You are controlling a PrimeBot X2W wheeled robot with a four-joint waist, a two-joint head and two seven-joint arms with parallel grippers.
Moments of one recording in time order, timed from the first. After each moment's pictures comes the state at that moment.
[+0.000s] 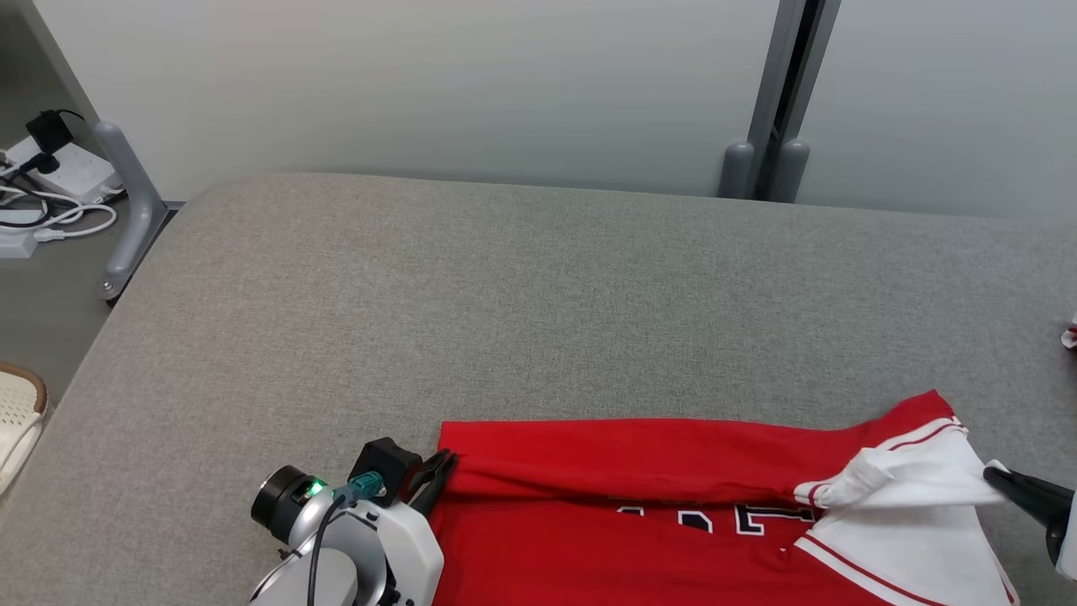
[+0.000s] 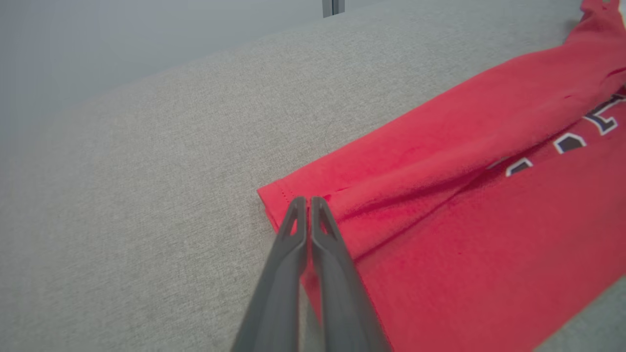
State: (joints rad) left arm -0.47 0.16 -0.81 0.89 -0.45 -0.09 -0.23; right arm -0.42 -0.92 0.94 0.39 1.39 0.13 0.15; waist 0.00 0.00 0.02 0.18
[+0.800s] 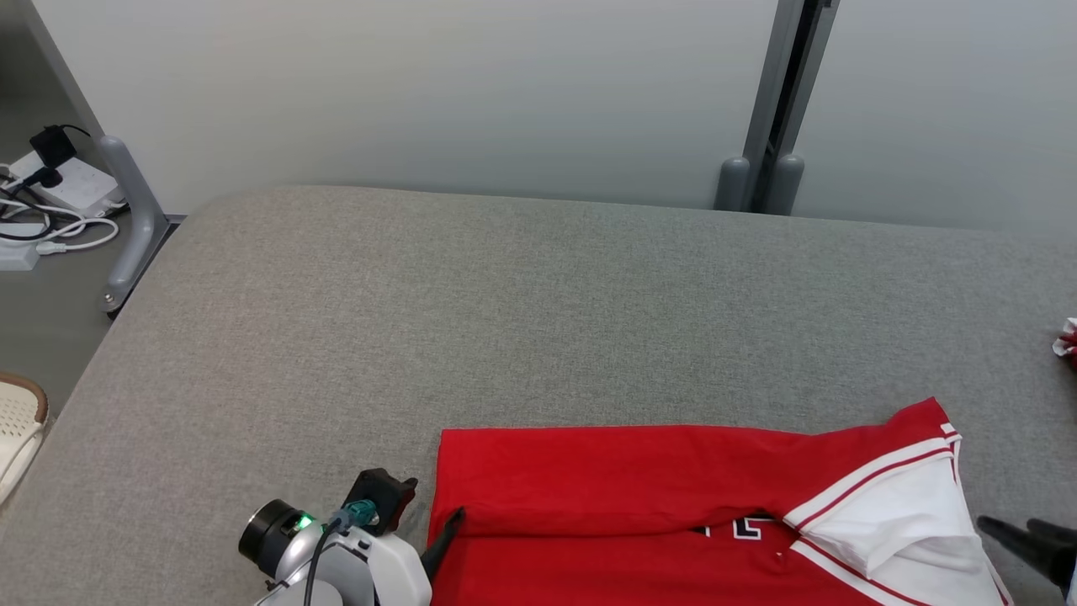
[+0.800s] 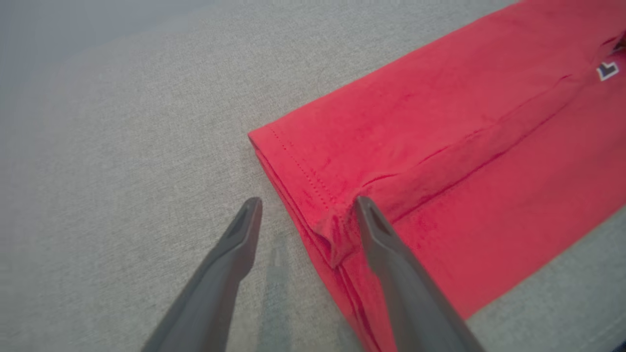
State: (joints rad) left arm -0.41 0.21 -0.85 0.82 -0.48 -0.09 -0.14; right arm -0.34 -0.91 0.88 0.44 1.42 0.13 0.28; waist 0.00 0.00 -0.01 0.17
